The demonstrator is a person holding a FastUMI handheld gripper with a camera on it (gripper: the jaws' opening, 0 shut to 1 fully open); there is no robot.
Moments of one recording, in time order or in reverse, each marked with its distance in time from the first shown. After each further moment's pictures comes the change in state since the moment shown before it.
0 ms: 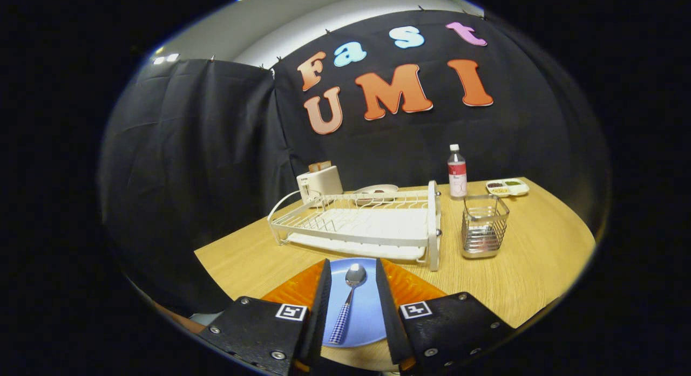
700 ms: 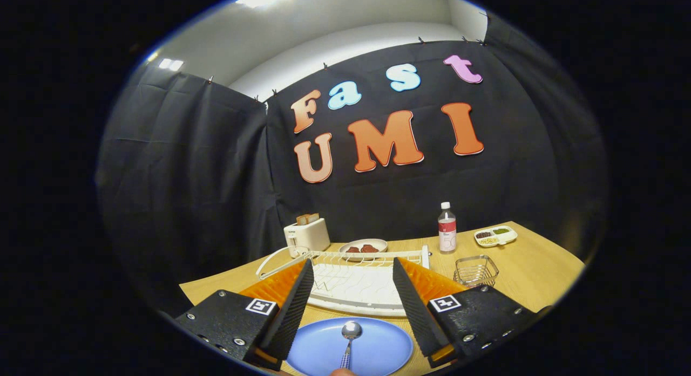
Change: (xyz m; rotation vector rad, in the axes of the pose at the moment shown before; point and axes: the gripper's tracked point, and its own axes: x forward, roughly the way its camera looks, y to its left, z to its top) arm 0.018 0.002 0.094 -0.012 -0.249 -0.103
